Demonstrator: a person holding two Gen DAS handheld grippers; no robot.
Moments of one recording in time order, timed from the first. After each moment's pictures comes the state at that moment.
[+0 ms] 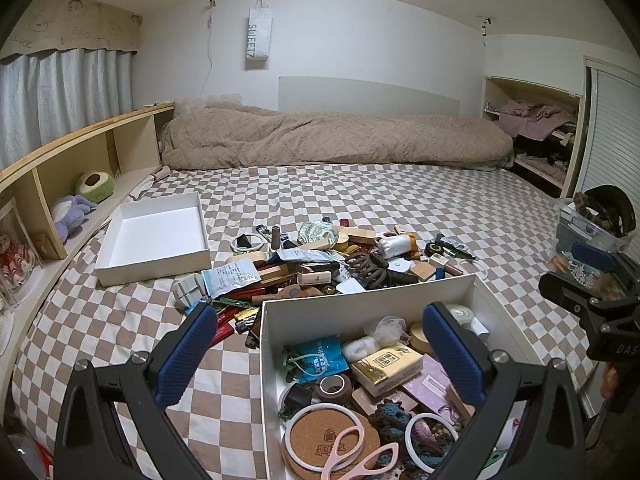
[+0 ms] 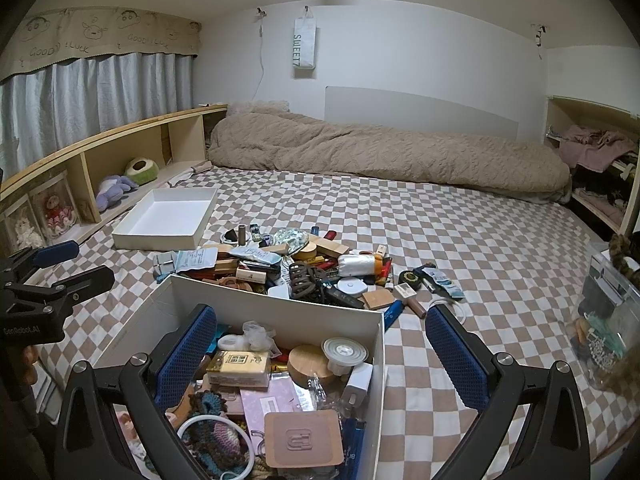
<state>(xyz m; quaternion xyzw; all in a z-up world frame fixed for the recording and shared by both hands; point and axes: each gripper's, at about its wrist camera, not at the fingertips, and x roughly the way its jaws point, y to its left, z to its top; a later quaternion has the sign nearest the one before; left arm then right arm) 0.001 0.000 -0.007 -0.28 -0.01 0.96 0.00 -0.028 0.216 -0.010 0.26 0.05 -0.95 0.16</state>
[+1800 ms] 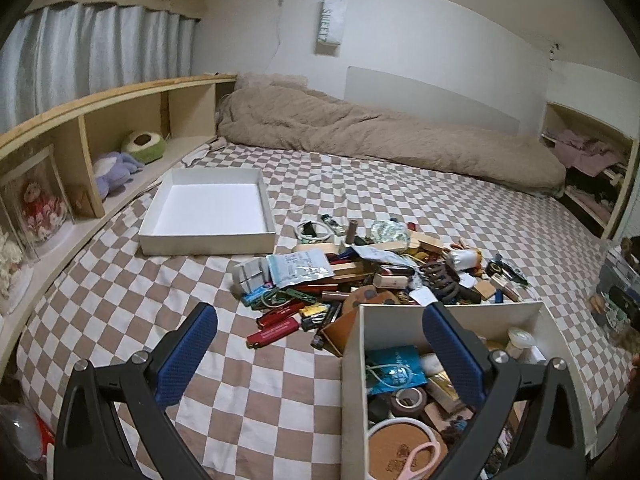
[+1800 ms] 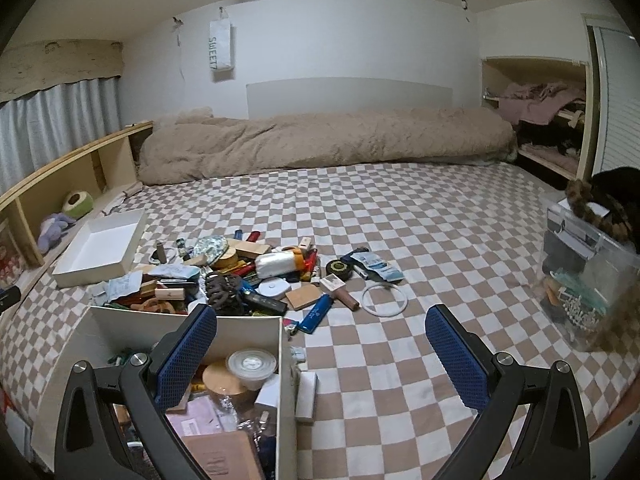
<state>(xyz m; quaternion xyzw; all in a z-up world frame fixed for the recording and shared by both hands) -0.021 -0.090 -0.026 -0.30 -0.08 0.95 -0.09 -0.079 0.289 -0.030 0.28 -0.01 -0.96 0.06</state>
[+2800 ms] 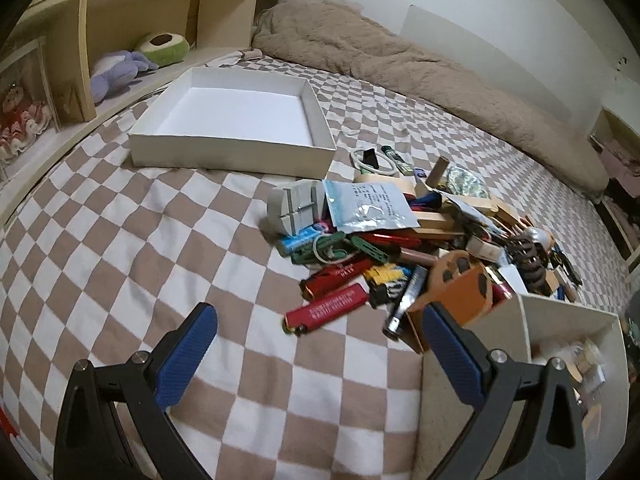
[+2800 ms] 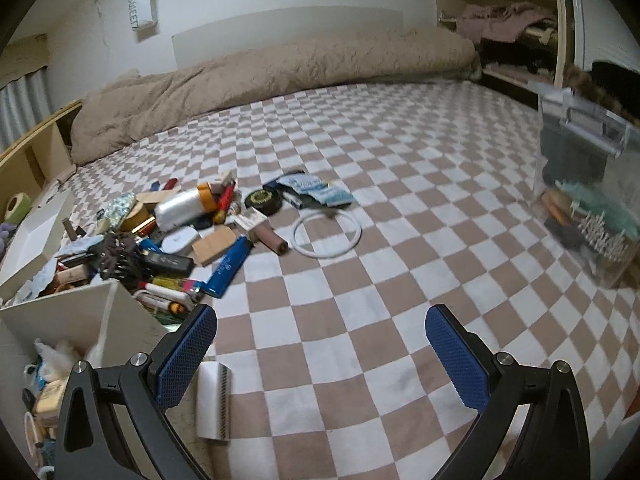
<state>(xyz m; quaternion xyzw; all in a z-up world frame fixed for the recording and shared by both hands) -0.103 -0.172 -0.138 -0.40 -0.15 0.90 -0.11 -0.154 0.342 -0.142 0.38 -0.06 -0.92 -0.02</state>
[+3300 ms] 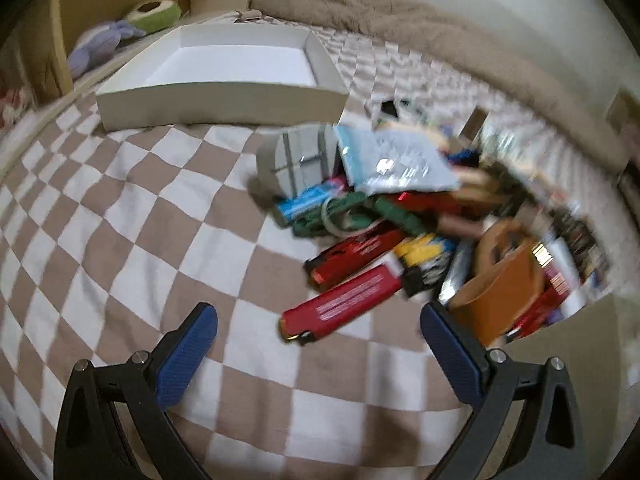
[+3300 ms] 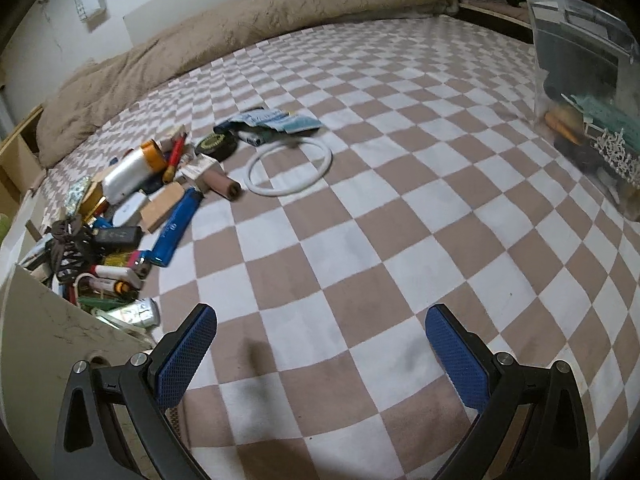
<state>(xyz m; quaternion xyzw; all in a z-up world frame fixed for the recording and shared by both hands) -0.143 -0.169 -0.197 -0.47 -0.11 0.86 -0.13 -0.173 0.364 -0.195 0.46 -0.11 -0.88 -0.05</state>
